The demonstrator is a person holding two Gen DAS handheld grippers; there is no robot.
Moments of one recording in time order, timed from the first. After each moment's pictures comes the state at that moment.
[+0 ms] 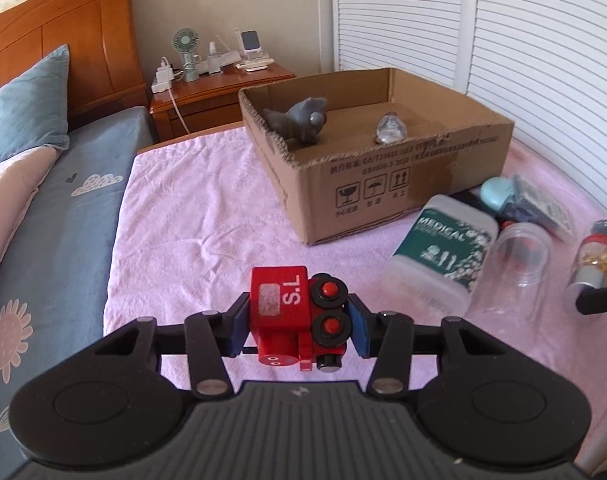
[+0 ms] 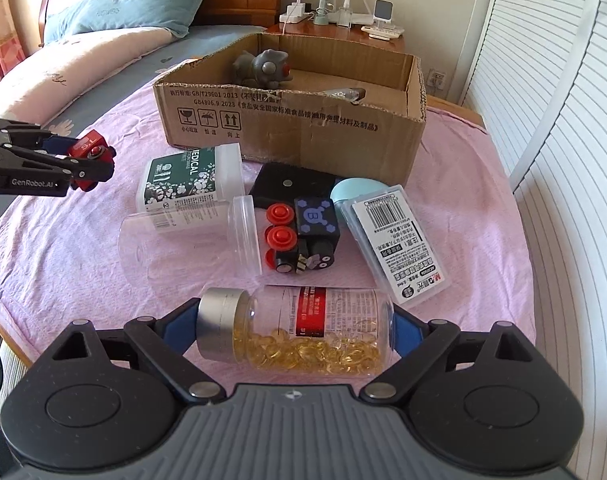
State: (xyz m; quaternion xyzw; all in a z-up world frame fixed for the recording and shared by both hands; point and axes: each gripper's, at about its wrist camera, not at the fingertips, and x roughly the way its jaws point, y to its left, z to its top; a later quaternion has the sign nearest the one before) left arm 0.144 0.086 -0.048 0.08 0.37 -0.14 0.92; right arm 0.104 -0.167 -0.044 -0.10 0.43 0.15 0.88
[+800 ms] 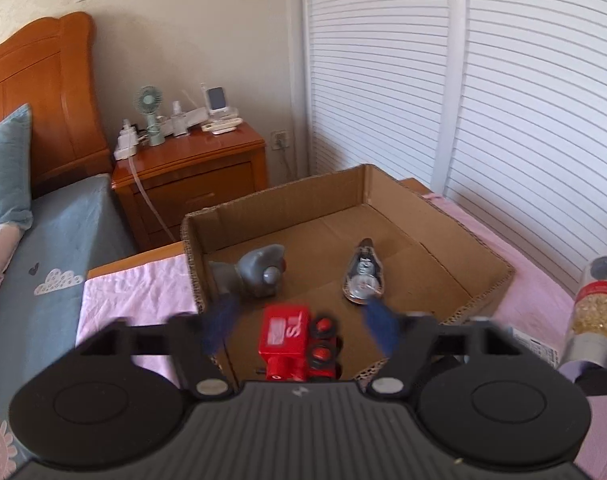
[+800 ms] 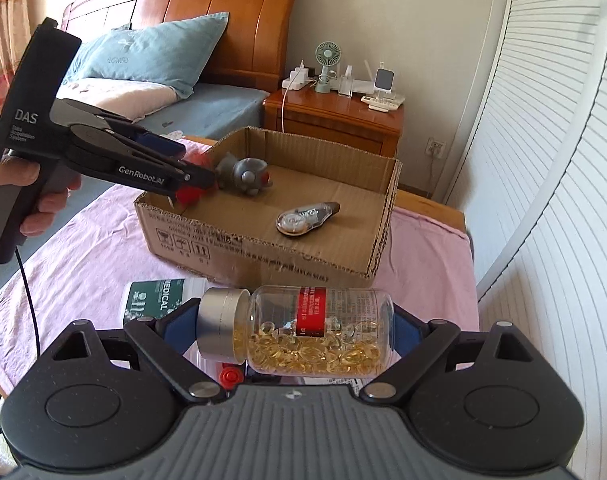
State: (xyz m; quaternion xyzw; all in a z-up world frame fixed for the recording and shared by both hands) left arm 0.247 0.022 0.011 0.07 0.32 -0.16 0.93; right arm 0.160 -0.182 0.027 -0.11 0.36 0.17 0.91
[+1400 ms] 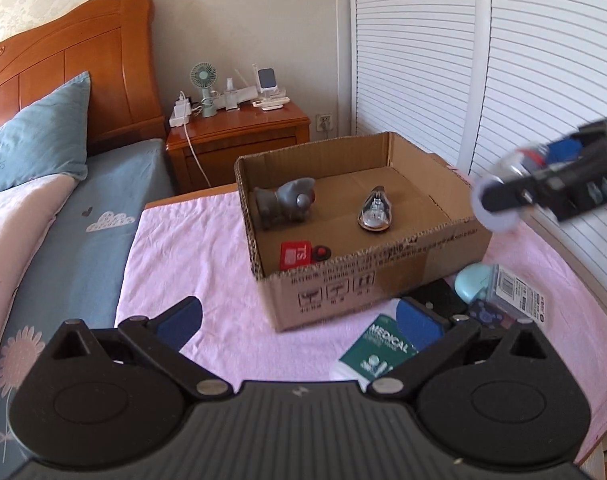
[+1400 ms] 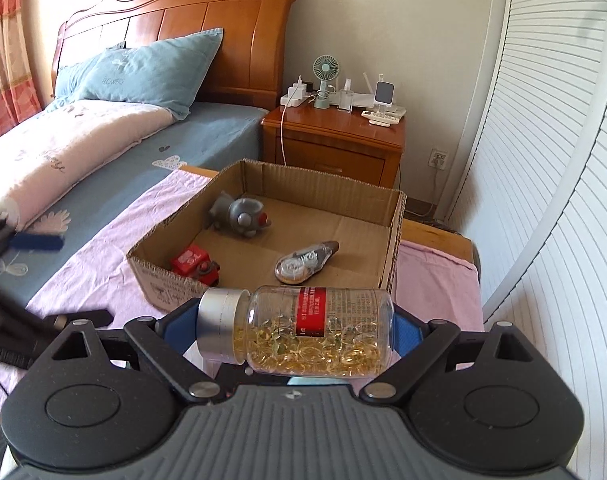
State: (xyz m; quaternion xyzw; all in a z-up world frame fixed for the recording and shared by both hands) left arm 0.150 0.037 0.011 0.06 0.34 -0.09 0.94; right arm 0.204 -0.170 0.049 -0.09 0.35 0.17 0.92
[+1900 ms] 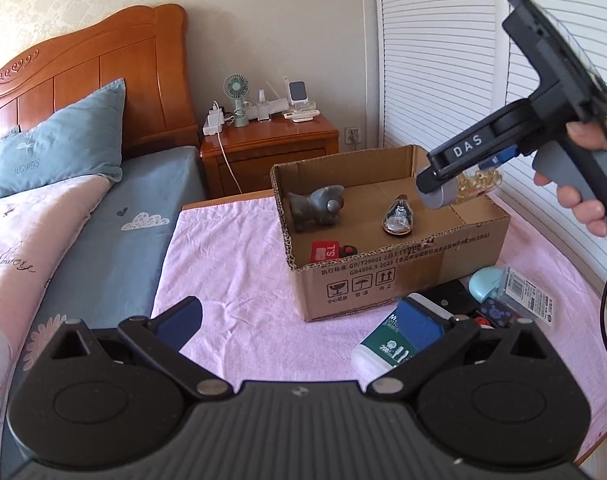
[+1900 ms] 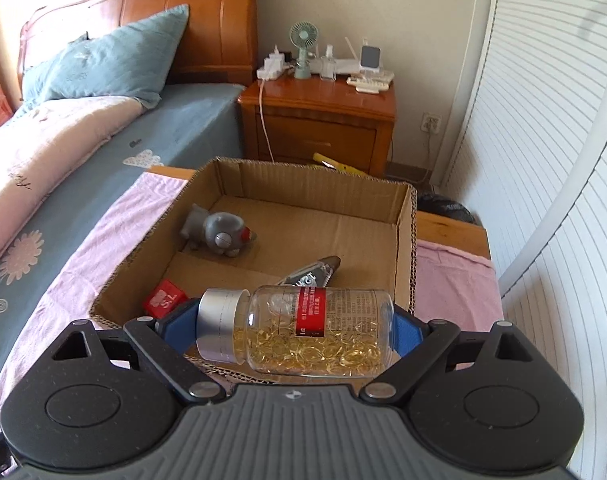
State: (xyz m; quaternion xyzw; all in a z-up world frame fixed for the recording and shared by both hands) left arm 0.122 0.048 0.021 0.06 0.32 -0.05 0.95; right arm 0.282 -0.143 0.032 -0.06 0.41 0.13 0.90
